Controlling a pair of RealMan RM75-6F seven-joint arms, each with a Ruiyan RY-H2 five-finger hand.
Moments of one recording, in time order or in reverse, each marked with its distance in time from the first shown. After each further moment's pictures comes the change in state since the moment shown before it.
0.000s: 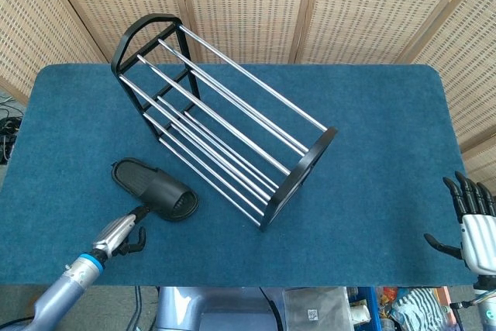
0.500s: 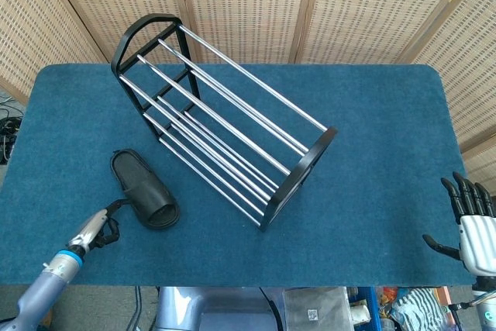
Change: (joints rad) left arm 0.019 0.016 -0.047 0.041 -0.210 -0.081 -0.086; right arm -0.003 -0.002 -0.003 -0.004 -0.011 0.010 -0.010
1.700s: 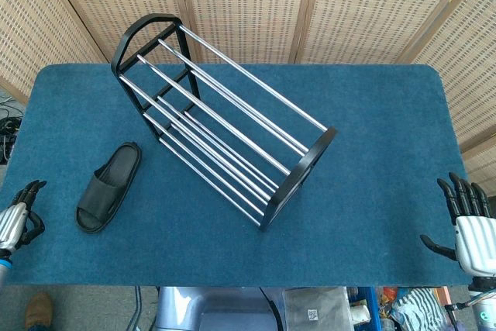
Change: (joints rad) left arm 0.154 0.096 0.003 0.224 0.108 0.252 -0.017; right arm -0.001 -0.017 -0.002 0.003 -0.014 0.013 -0.037
